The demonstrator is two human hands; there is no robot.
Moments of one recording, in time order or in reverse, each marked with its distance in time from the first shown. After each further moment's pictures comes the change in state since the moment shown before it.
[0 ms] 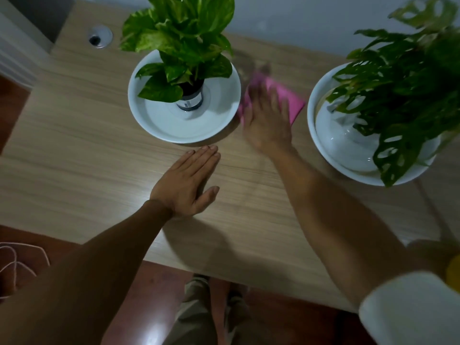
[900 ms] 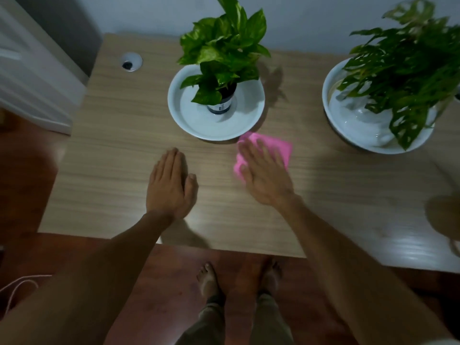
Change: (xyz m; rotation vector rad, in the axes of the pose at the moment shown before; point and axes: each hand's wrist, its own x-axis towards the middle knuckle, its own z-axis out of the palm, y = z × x) left_hand -0.098 -0.072 -0.029 -0.063 0.086 -0.475; right_hand -0.137 -0.087 0.050 -0.005 -0.063 -0.115
